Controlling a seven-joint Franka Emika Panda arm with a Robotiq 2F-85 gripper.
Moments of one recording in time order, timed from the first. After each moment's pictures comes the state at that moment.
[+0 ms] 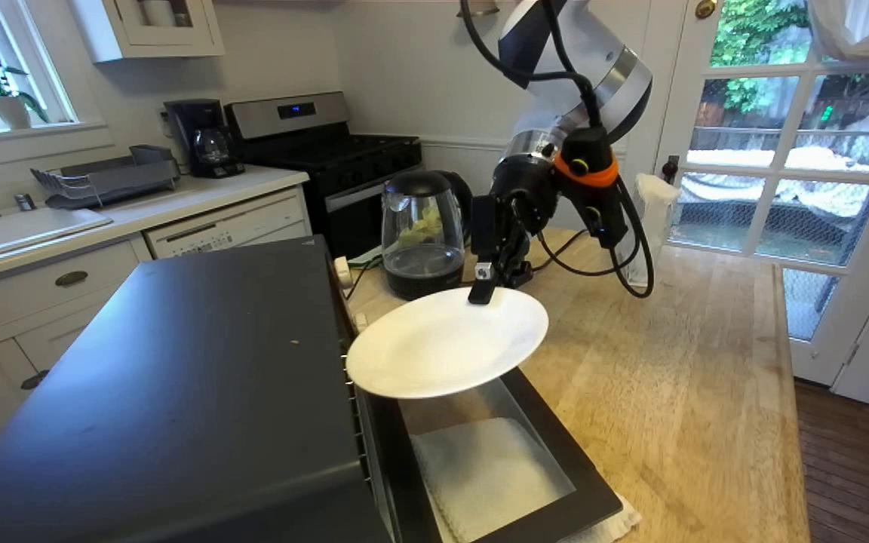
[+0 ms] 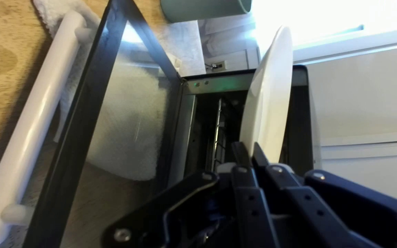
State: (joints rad) arm -0.05 0.52 0.06 -1.76 0.93 1.59 -0.53
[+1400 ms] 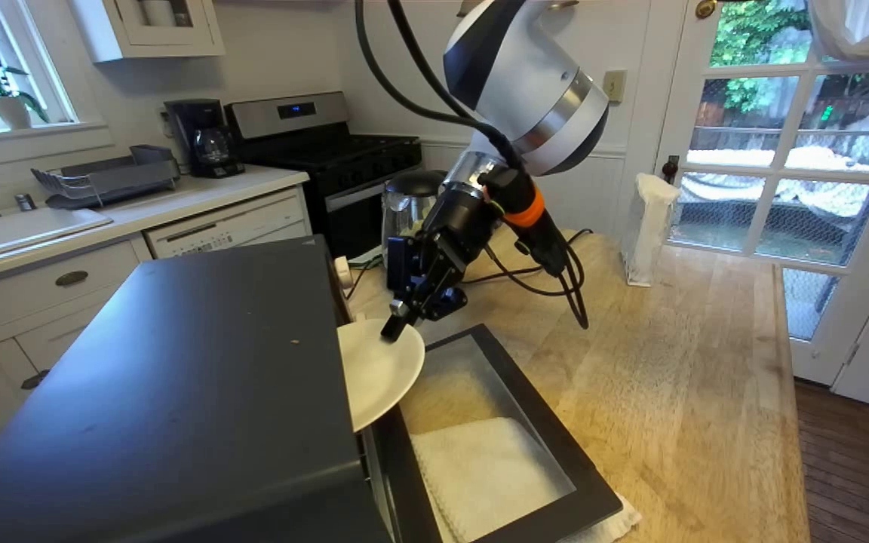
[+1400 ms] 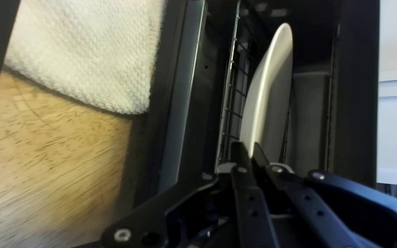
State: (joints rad) arm 0.04 0.57 0.14 -1.74 1.00 1.95 -0.42
